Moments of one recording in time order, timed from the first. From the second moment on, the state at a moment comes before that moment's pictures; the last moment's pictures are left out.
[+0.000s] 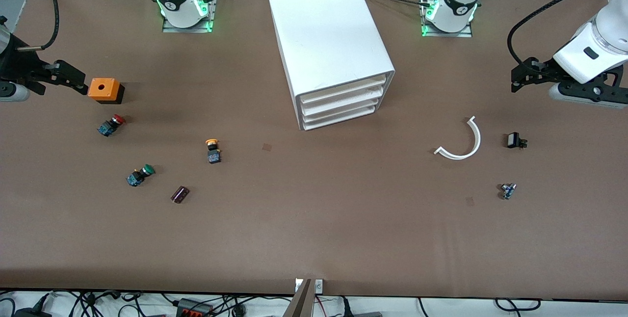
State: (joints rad) left arm -0.01 -0.03 -0.05 -1.71 0.02 1.65 0.08; right arm 0.11 -0.01 -0.13 -1.69 -0.03 1.68 -0.04
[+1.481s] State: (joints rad) left arm -0.11 0.25 -0.07 -1.71 -0.47 1.52 0.31; right arm 0.12 0.16 -0.13 -1.70 -0.03 1.76 -0.04
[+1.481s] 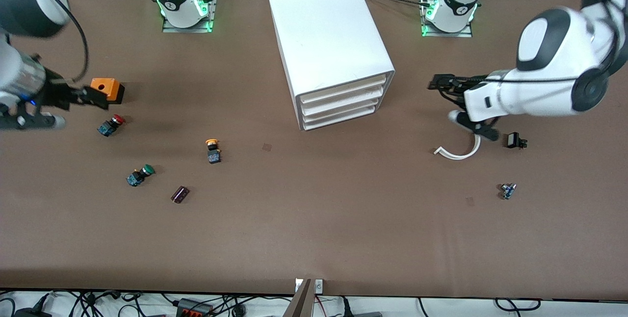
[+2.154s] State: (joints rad) left arm -0.12 0.58 -0.17 -1.72 -1.02 1.51 0.76; right arm 0.27 0.49 -0.12 -1.62 0.06 1.97 -0.04
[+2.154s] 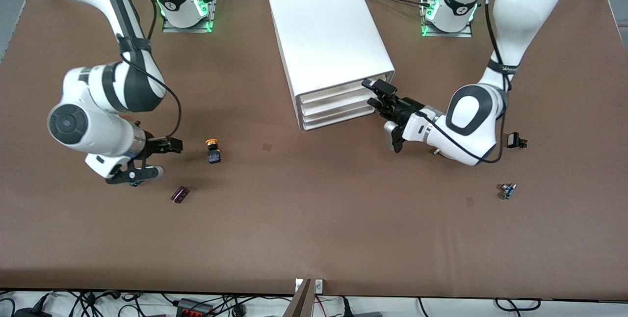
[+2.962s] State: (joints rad) left arm -0.11 0.60 -0.18 -1.80 -1.07 1.49 0.93; right arm 0.35 0.72 -0.11 -1.57 0.14 2.04 -0.04
